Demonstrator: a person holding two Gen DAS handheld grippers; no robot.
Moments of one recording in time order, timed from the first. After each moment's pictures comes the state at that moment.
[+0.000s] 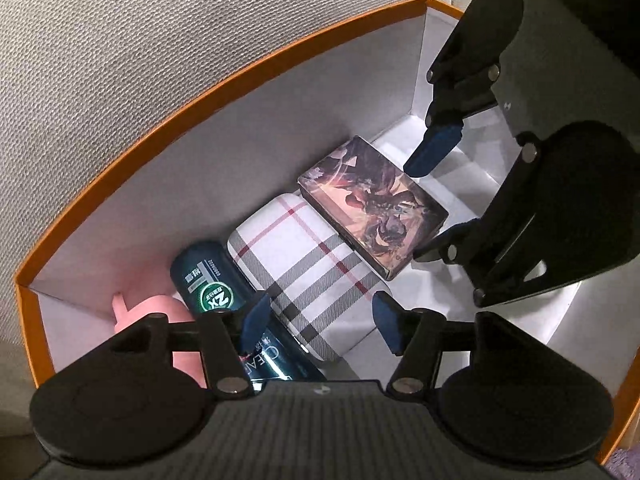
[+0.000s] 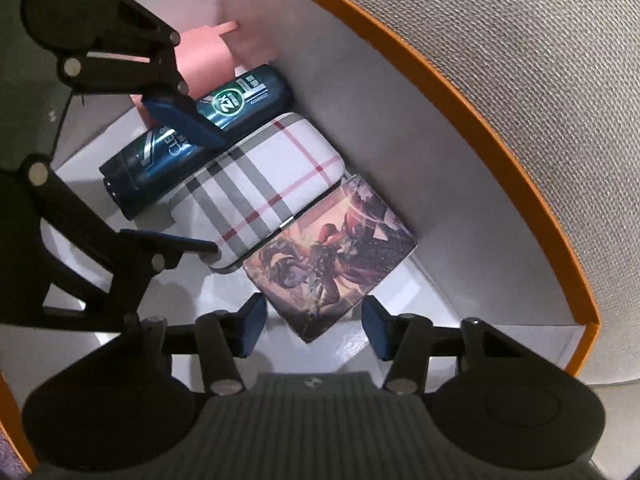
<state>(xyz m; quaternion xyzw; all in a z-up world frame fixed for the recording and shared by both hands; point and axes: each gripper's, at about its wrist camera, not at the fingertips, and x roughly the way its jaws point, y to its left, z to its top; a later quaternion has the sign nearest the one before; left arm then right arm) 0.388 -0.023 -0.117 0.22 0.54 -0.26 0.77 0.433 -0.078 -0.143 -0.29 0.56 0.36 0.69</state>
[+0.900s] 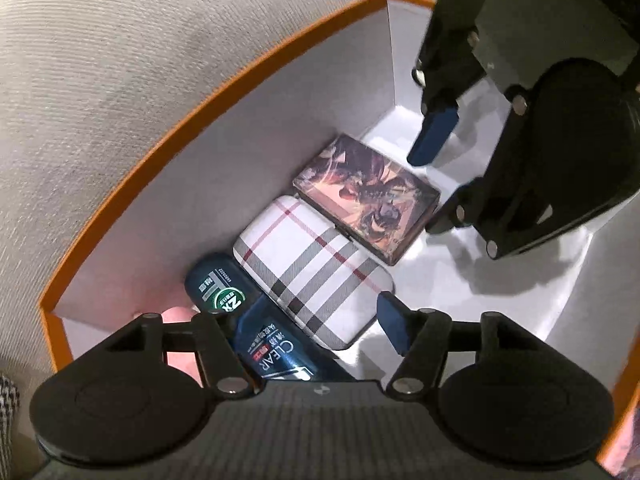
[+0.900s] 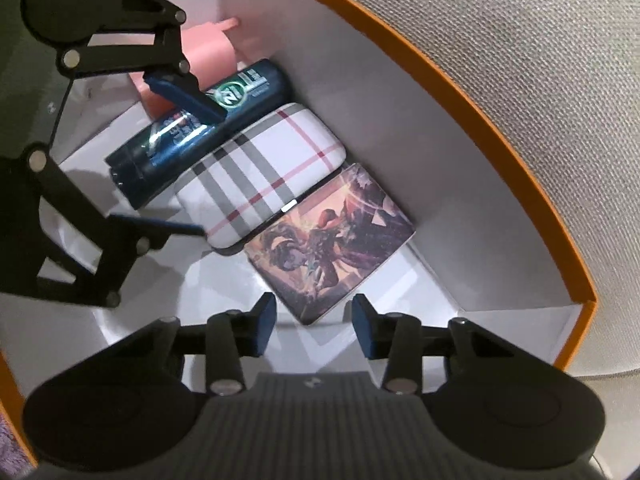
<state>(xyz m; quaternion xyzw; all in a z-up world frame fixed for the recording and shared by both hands) 0.368 -0.026 -0.125 0.28 0.50 -0.27 0.77 0.426 -0.090 -0.136 -0.28 0.55 0.37 0.69</state>
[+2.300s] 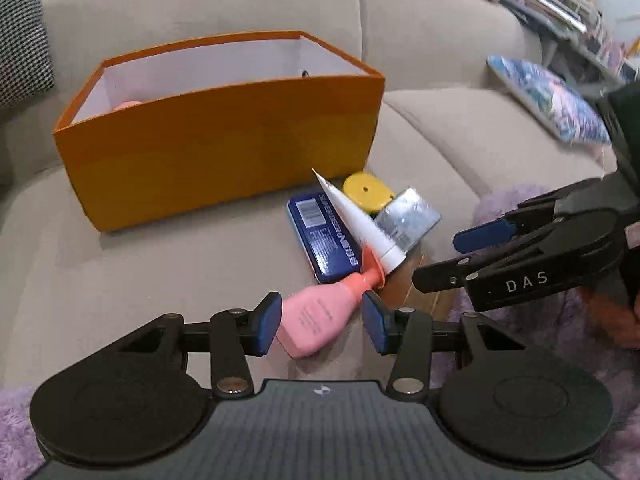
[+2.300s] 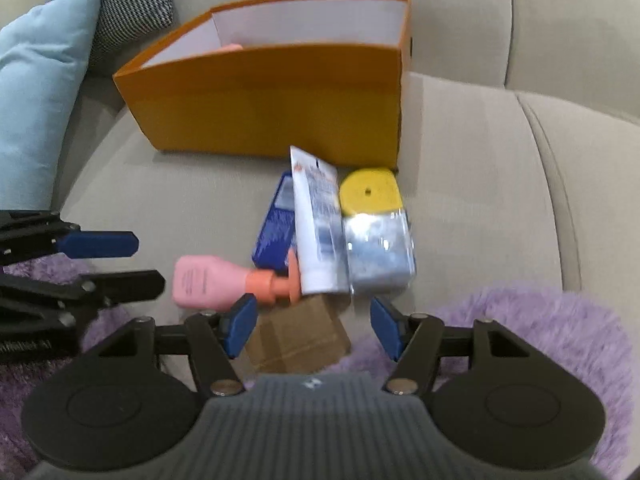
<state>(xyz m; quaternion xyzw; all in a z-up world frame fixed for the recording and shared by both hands) 0.110 -0.017 -0.067 0.04 0.46 -0.21 0.86 0.134 -0.212 -0.103 0.00 0.53 0.19 0.83</state>
